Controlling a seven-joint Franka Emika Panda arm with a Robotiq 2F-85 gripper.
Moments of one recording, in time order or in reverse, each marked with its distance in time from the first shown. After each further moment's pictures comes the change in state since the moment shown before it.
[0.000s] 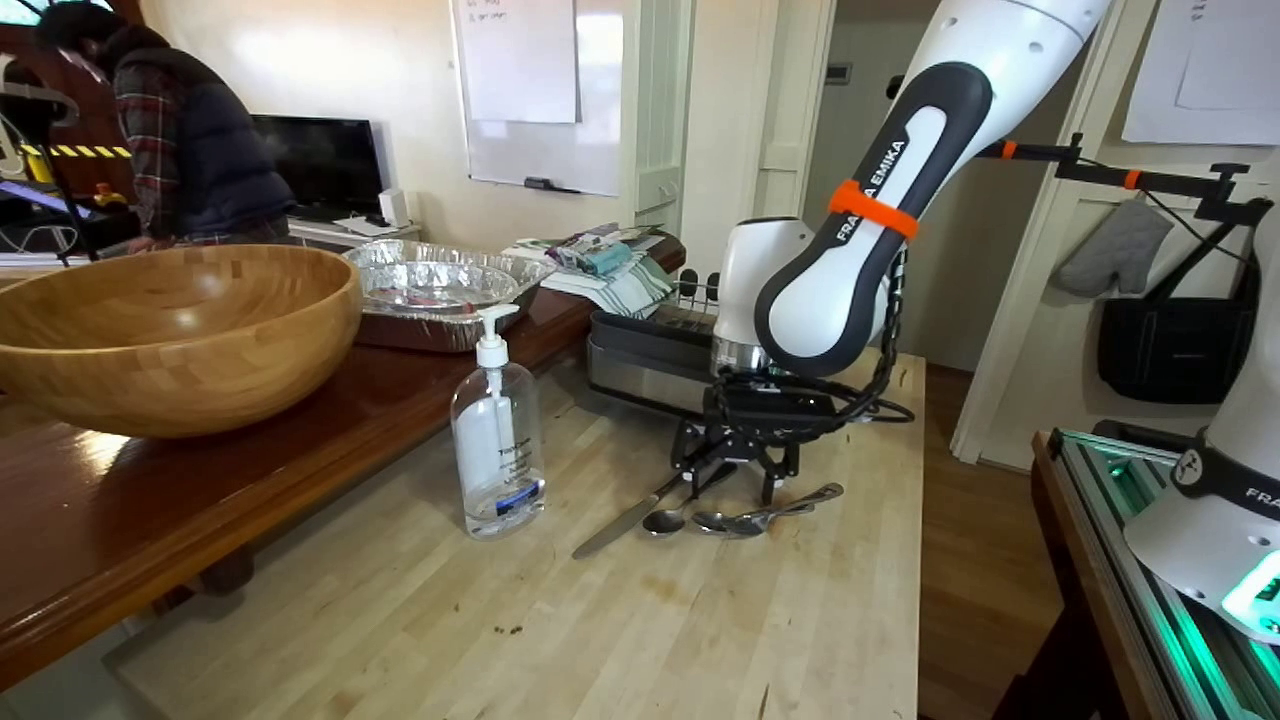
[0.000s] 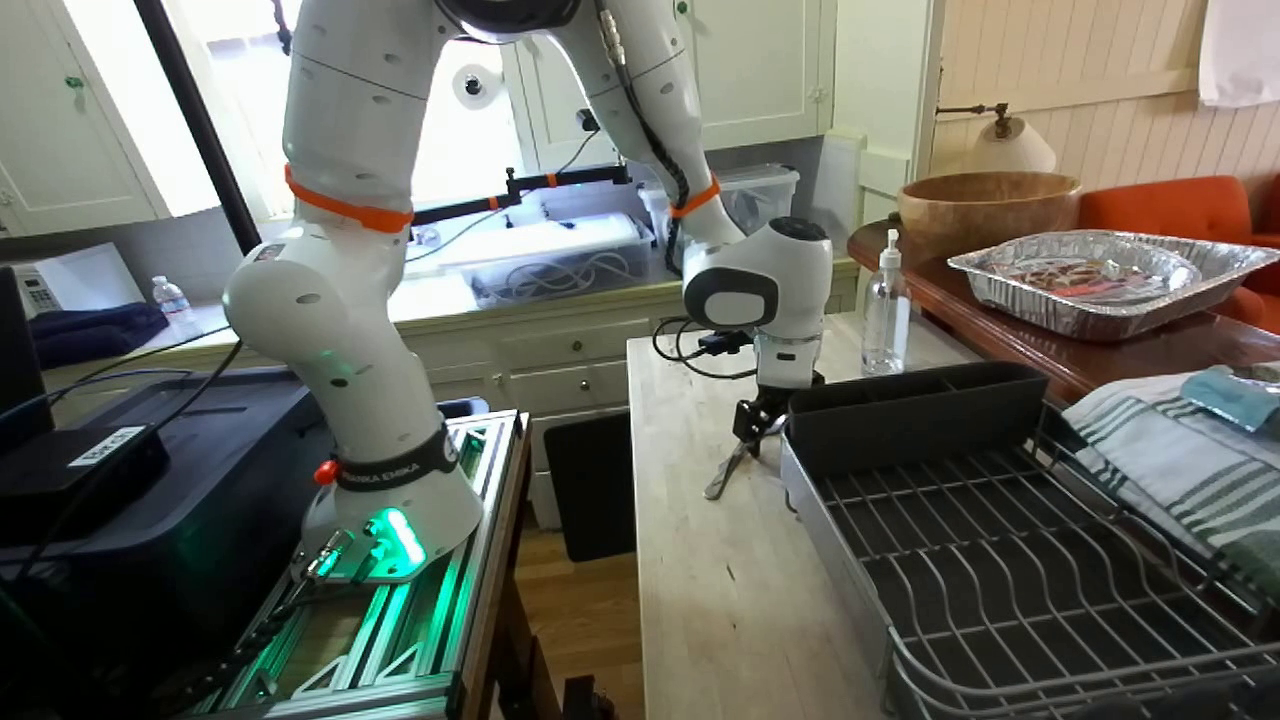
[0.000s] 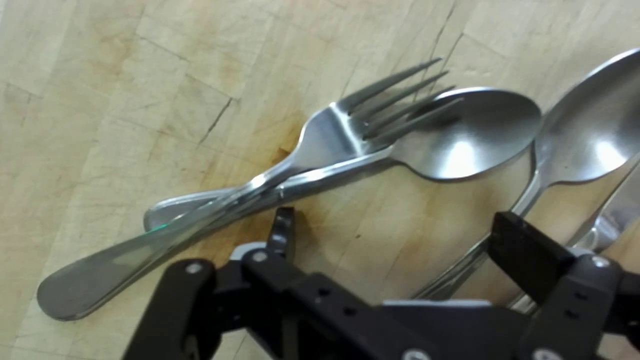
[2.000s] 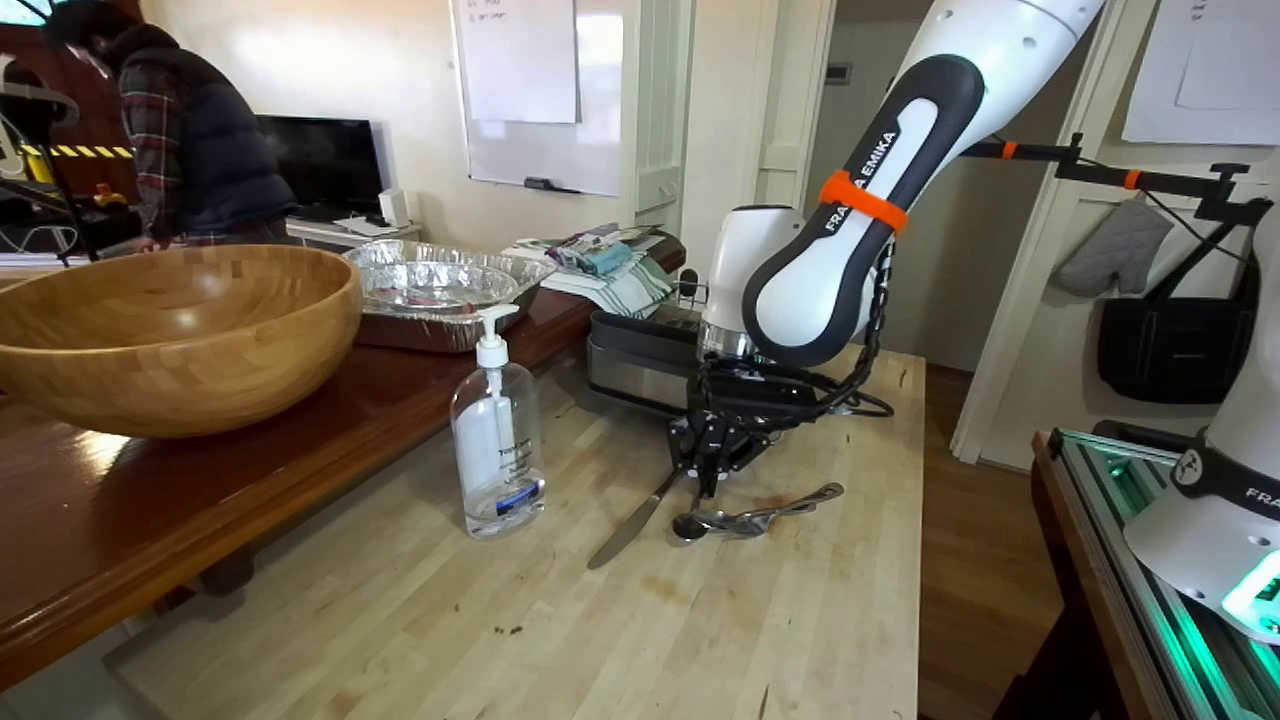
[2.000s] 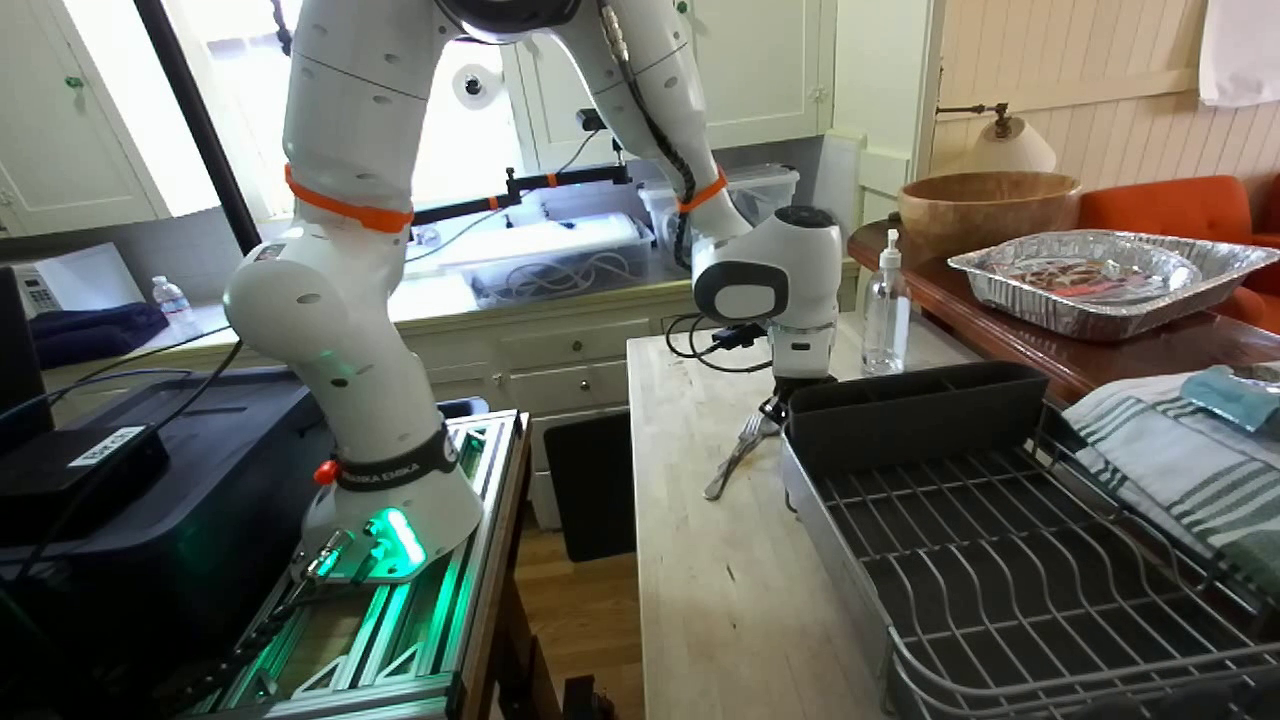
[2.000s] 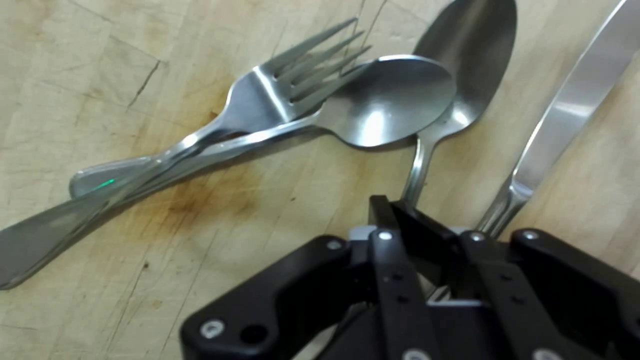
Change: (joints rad) arm 0.003 0.003 -0.007 0.038 0.000 0.038 -0.008
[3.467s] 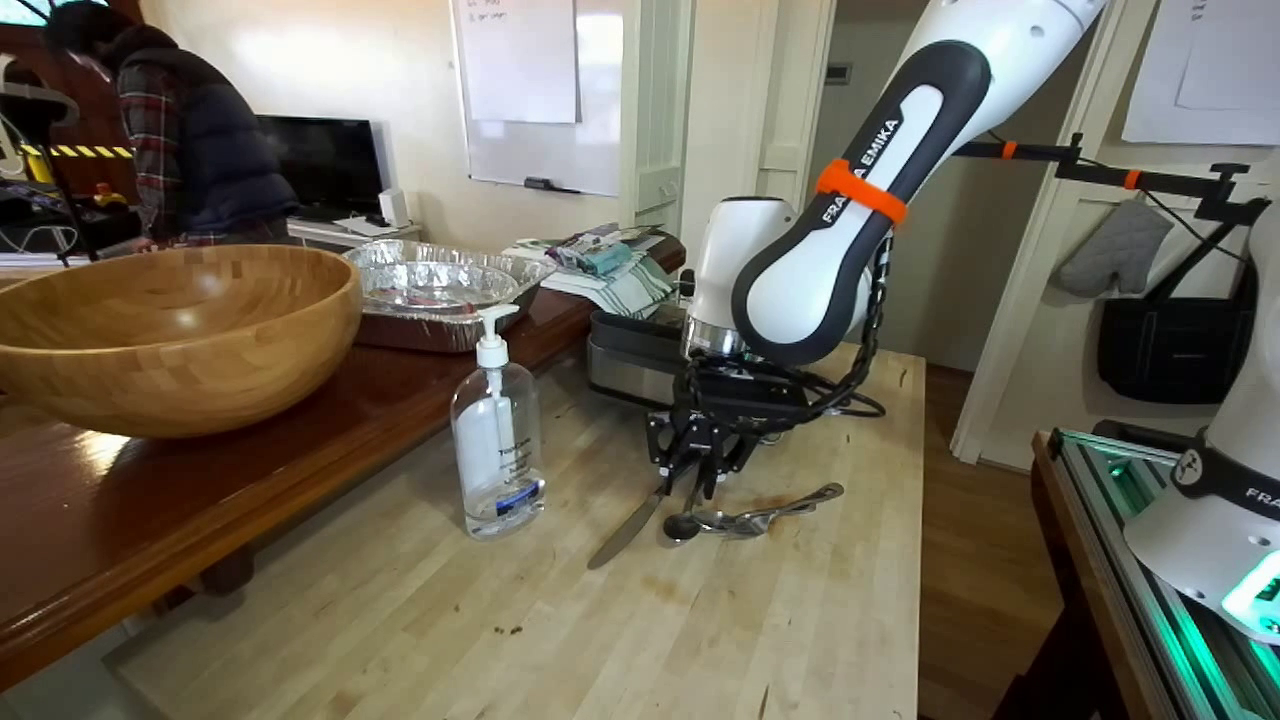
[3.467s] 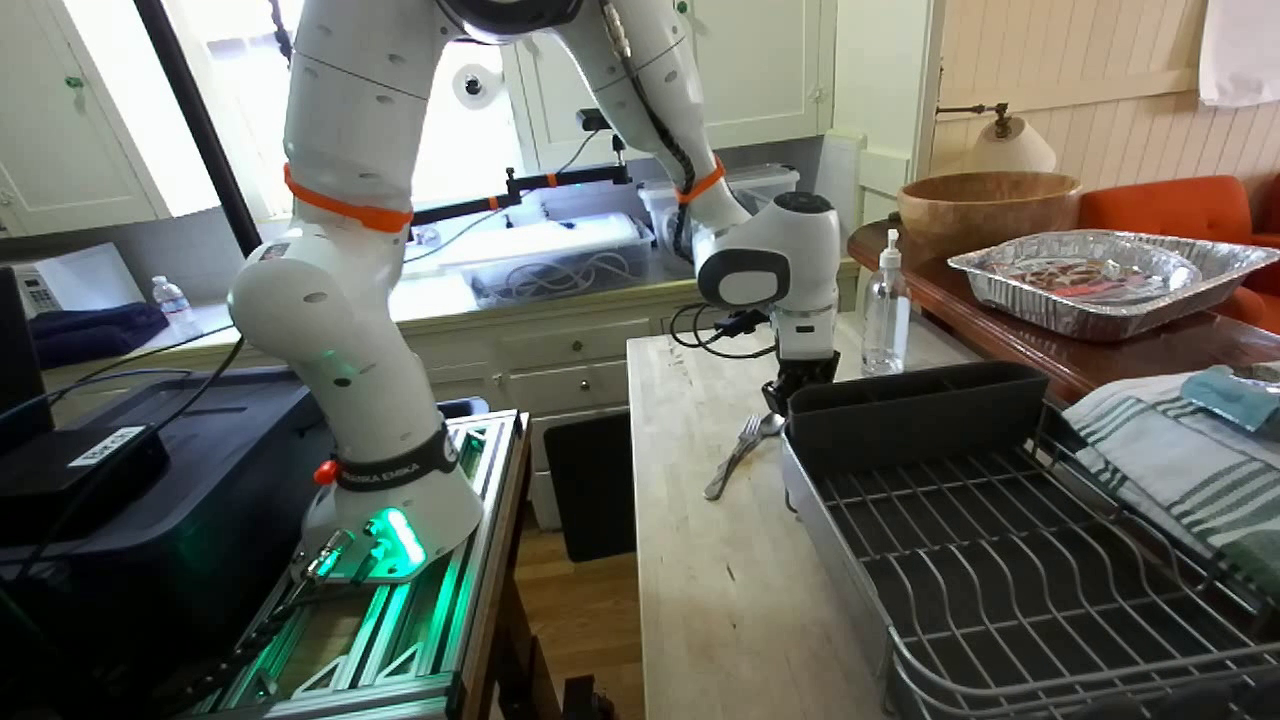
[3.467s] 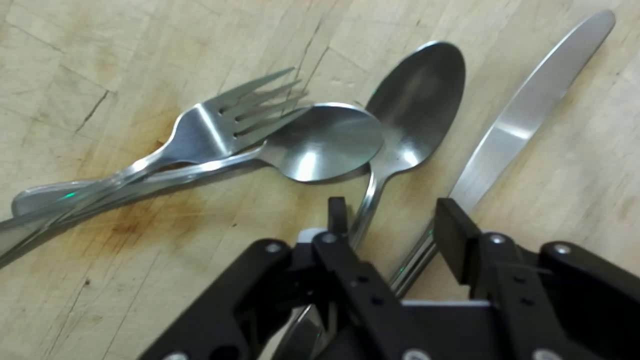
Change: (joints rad) arm 0.038 -0.002 0.008 0.035 0.012 0.000 -0.033
